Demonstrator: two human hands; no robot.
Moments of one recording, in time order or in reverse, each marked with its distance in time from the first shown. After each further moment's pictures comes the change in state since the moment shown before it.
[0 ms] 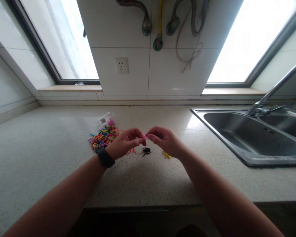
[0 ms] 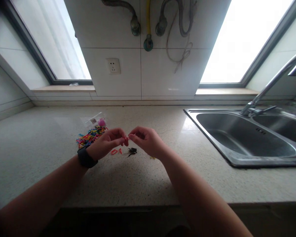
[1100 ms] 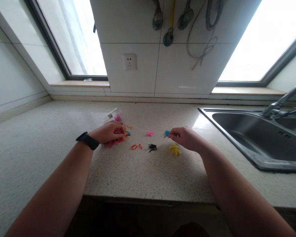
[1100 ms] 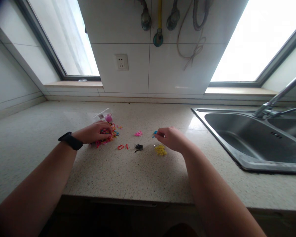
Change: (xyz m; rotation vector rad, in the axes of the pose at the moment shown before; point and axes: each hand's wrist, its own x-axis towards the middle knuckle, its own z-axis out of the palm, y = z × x) left_hand -0.026 -0.001 -0.117 1.121 -0.159 -0.007; right_hand -0.007 0.036 -0.060 -0.779 -0.141 0.082
